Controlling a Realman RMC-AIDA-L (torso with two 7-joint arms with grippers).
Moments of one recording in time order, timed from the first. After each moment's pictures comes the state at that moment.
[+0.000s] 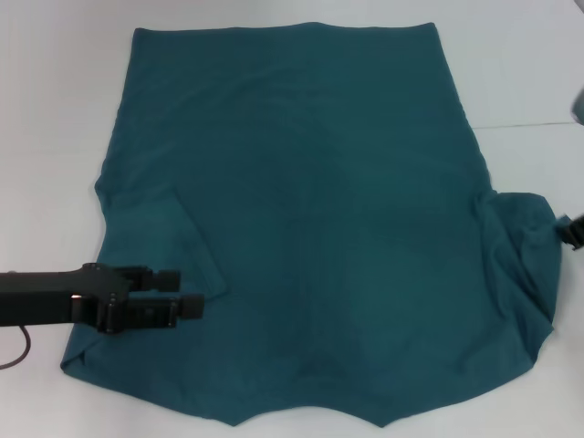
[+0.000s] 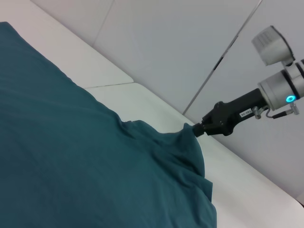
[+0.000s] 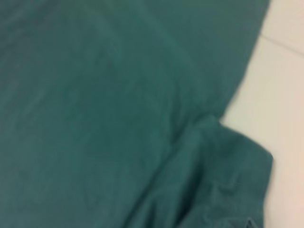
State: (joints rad) left arm -0.56 -2.08 0.62 0.88 2.15 1.77 -1.84; right arm 0.57 2.09 -1.03 -1.34 -2.93 -1.40 2.52
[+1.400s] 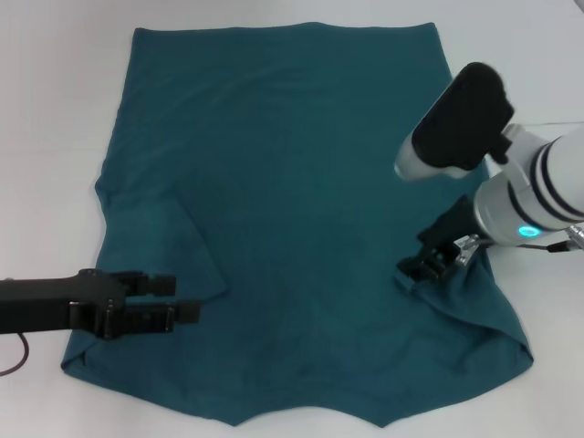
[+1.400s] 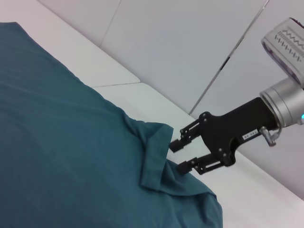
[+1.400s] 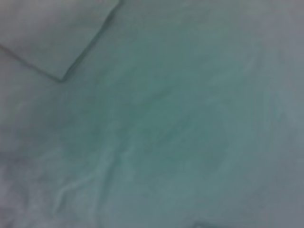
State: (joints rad) left arm -0.54 -2.08 0.62 0.88 2.15 1.76 -1.83; right arm 0.58 2.09 -1.49 -1.38 -2.74 -1.32 2.56
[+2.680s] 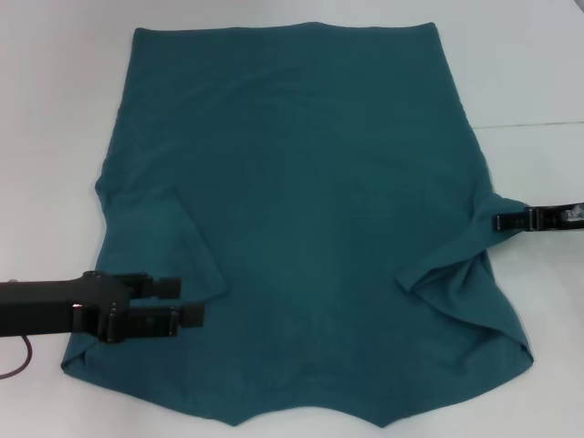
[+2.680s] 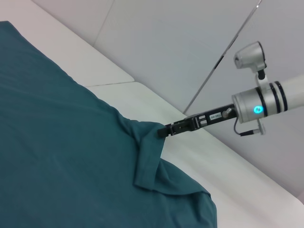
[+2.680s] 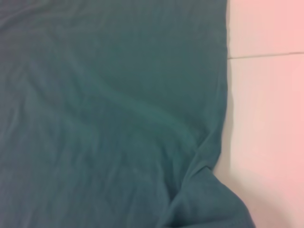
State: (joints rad) left arm -0.54 -2.09 0.62 0.88 2.15 1.77 -1.82; right arm 0.57 2.09 -0.85 -0.95 -2.62 -0.97 2.55
